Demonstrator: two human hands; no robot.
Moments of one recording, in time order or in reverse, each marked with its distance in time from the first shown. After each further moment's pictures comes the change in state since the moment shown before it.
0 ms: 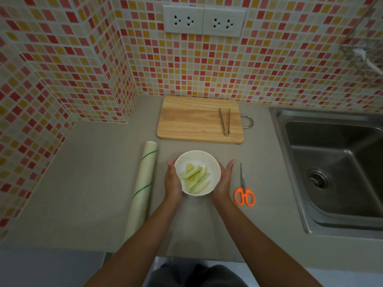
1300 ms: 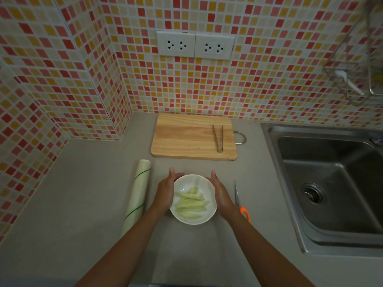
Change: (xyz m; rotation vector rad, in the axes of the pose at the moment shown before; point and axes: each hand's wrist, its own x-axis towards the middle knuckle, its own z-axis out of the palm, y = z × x) left_hand 0.033 0.011 -0.007 0.347 -0.316 0.151; right_hand 0.007 -0.040 -0.007 -0.449 -0.133 0.194
